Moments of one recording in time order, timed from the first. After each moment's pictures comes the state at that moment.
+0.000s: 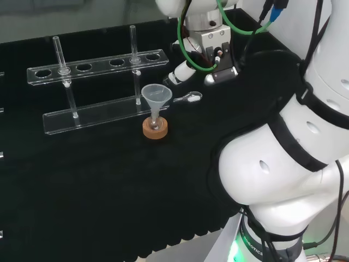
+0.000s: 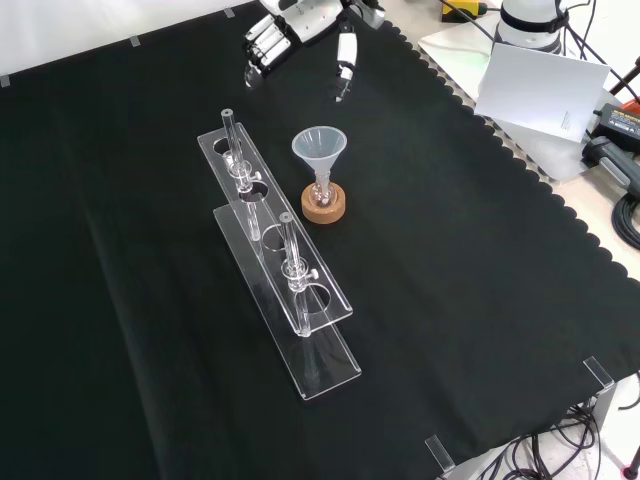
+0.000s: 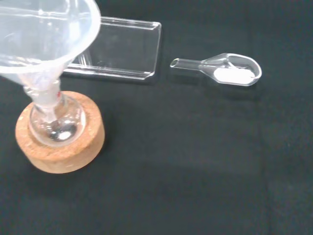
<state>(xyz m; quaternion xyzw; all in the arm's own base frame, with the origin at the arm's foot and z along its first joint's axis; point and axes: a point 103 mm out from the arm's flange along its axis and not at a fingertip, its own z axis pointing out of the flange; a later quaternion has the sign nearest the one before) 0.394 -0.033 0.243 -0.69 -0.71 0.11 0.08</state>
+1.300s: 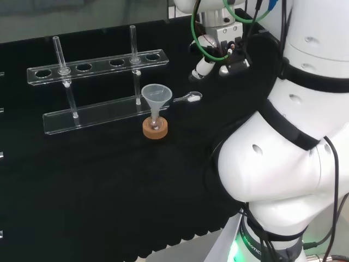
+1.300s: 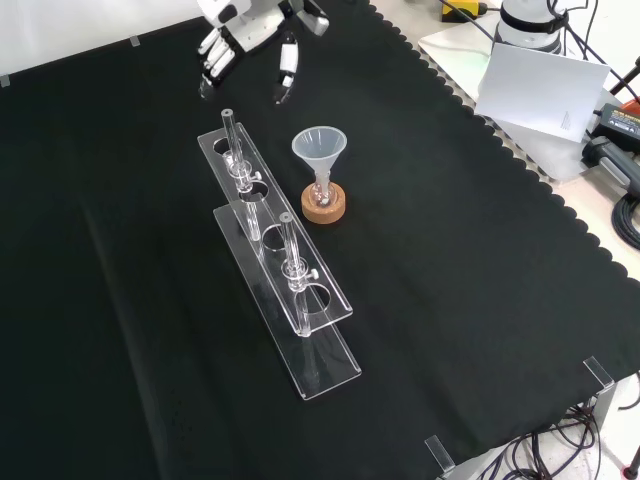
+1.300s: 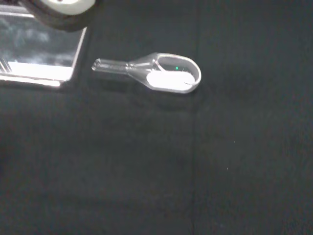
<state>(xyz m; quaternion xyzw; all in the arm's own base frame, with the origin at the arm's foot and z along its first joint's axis) 0.463 -0.106 0.202 -0.69 -0.71 0.14 0.10</state>
